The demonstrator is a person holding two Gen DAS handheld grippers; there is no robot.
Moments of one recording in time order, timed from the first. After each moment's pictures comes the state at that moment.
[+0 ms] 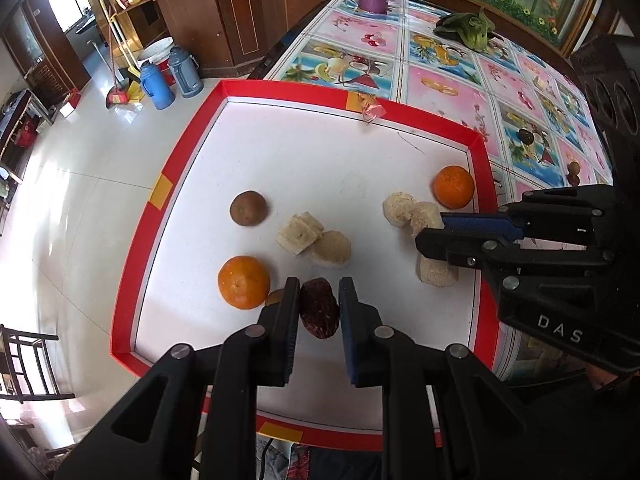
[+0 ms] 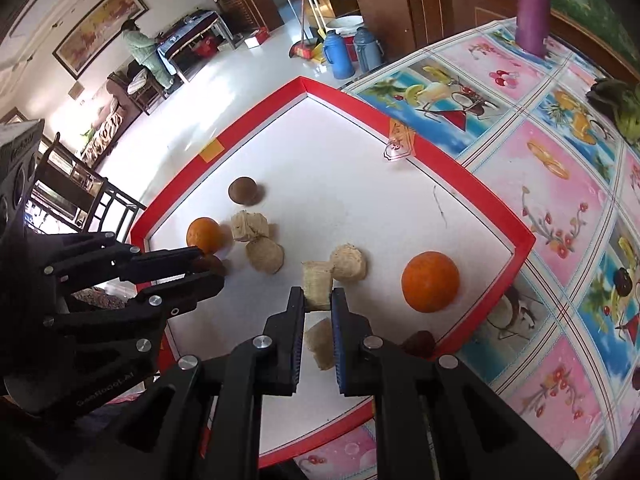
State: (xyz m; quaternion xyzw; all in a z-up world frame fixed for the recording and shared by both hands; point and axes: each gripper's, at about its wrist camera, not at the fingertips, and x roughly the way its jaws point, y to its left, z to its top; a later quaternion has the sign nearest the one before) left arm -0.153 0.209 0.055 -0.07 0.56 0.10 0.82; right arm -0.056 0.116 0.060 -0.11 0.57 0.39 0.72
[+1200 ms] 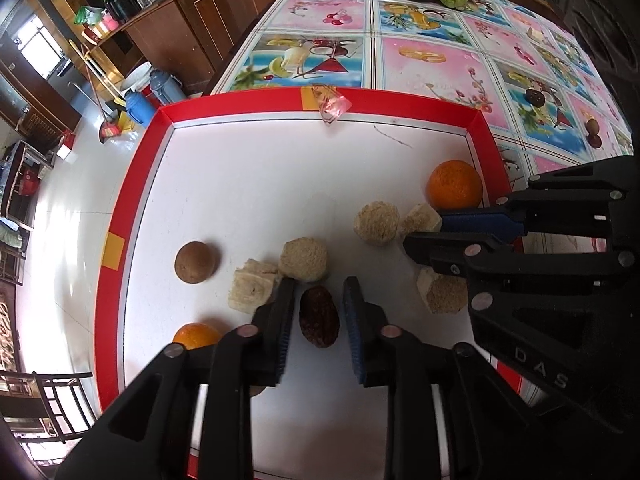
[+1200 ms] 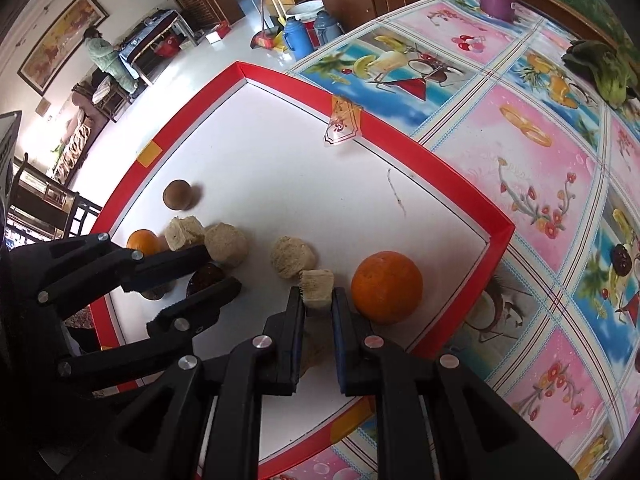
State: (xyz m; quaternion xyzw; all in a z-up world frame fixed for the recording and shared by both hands) left arm -0.110 0.183 0.024 0.02 0.58 0.09 0.81; right arm -0.040 0.107 0.042 -0.10 0.60 0.33 0.72
